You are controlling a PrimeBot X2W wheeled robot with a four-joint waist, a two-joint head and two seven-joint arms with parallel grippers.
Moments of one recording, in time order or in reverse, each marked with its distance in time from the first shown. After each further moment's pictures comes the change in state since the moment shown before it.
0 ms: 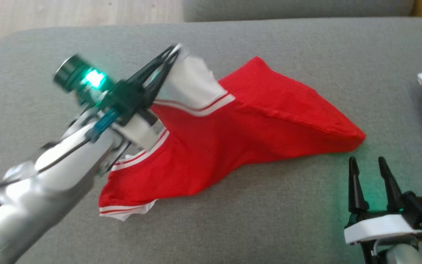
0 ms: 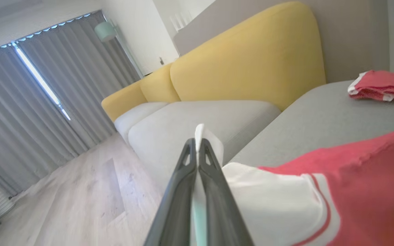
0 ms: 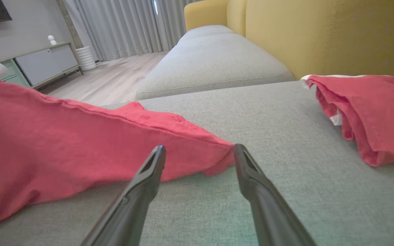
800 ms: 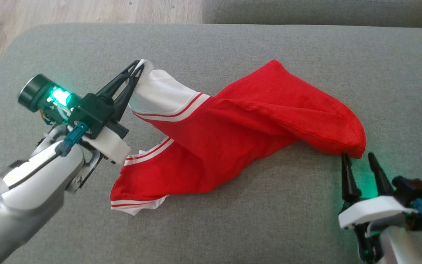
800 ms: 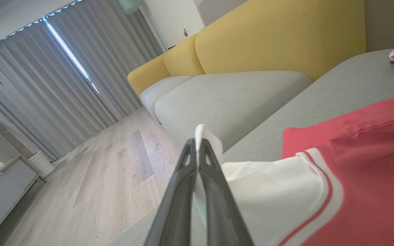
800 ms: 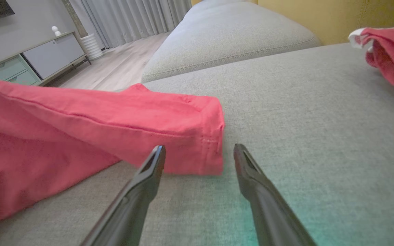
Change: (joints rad) left arm 0.083 0.170 0.009 -0.145 -0.028 0.074 0.075; right arm -0.153 -0.031 0.045 0.268 0.110 0.000 0.000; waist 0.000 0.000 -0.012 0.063
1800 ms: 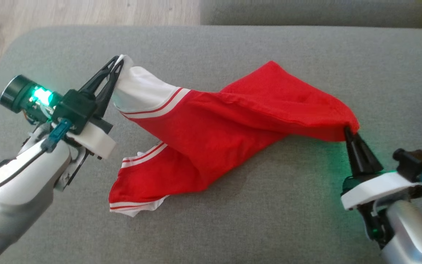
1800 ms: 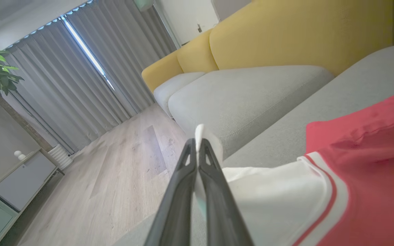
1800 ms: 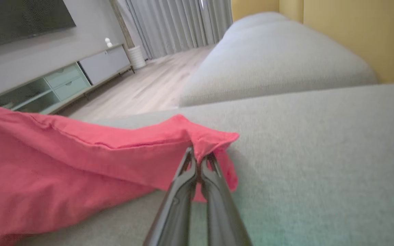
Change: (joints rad) left arm 0.000 0.012 0.011 0.081 -0.023 0.008 -0.038; right arm -0.109 -0.201 0.294 -0.036 0.260 0.000 0.003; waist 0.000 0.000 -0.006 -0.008
